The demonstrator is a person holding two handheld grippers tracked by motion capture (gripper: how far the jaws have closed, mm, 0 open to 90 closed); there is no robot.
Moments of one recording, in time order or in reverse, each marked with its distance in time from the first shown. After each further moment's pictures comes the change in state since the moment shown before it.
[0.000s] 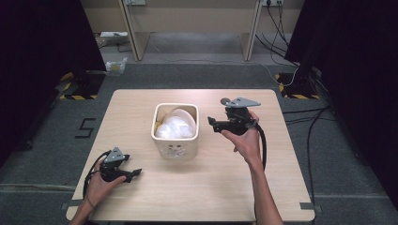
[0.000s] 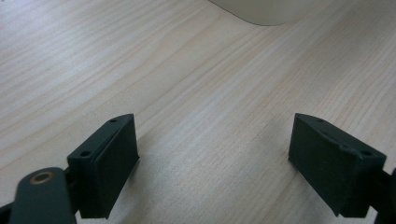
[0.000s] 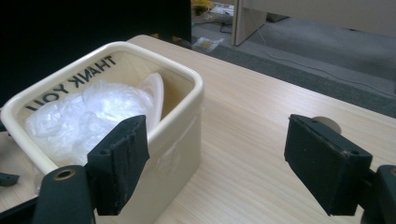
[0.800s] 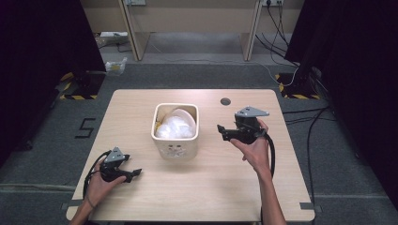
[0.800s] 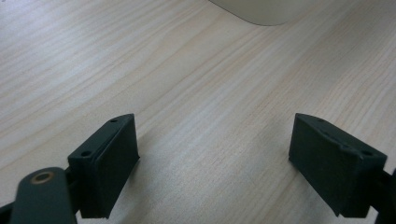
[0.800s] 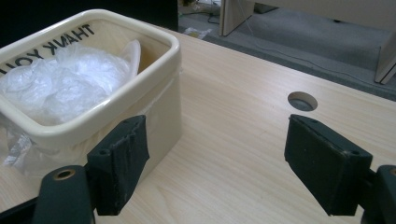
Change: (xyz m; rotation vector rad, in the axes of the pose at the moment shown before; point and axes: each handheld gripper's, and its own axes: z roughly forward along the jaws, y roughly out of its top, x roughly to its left) left arm 0.000 0.000 0.000 0.001 0.001 0.001; right arm -0.011 -0.030 -0.015 0.026 -0.047 -0.004
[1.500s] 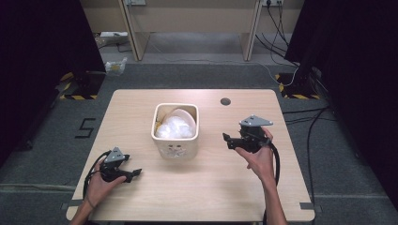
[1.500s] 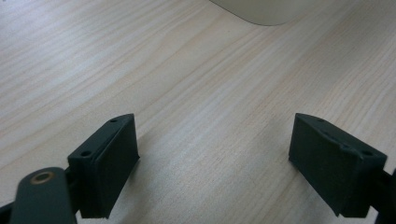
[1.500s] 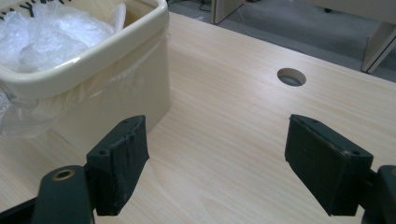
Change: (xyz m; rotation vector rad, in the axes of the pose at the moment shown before) left arm 0.000 0.000 0.000 0.003 0.002 0.001; right arm -0.004 -0.028 -0.008 0.038 -0.036 -0.017
